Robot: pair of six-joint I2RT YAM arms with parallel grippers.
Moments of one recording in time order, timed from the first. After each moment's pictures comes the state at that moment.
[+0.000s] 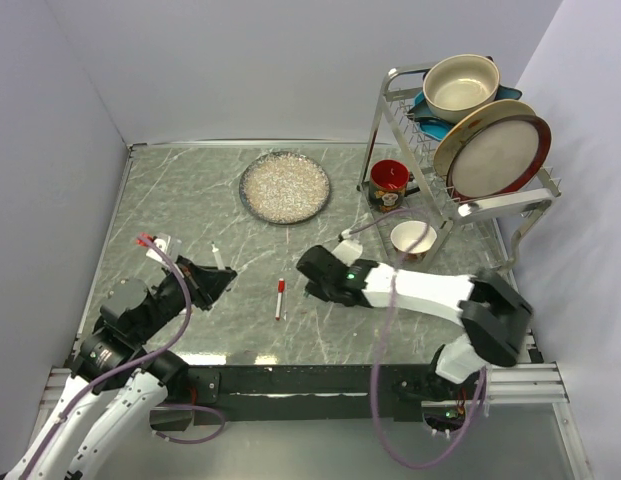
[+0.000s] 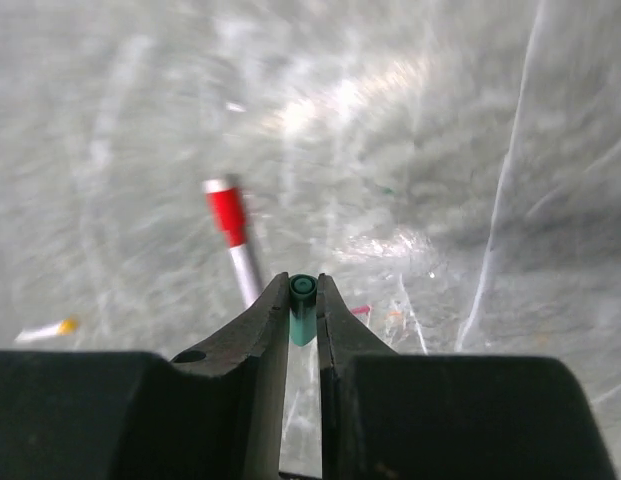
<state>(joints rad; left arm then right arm) -0.53 0.31 0.64 -0.43 0.15 -0.51 1.01 1.54 0.96 -0.44 0.42 1.35</state>
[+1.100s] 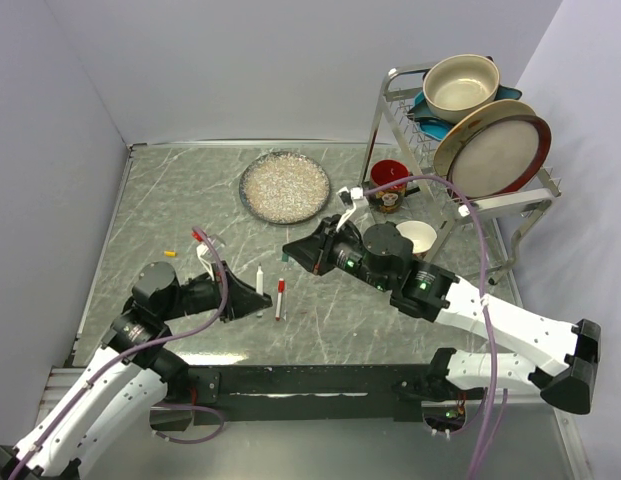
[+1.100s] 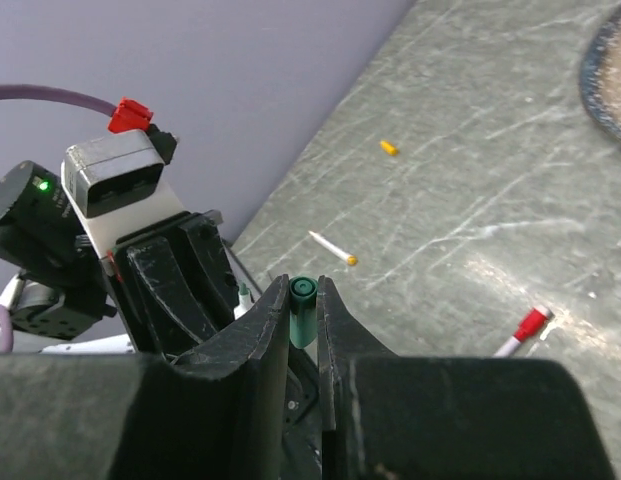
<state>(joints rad) -0.53 0.49 0.52 -0.16 0.72 -0.65 1.03 1.07 0.99 -0.03 0.09 0.66</state>
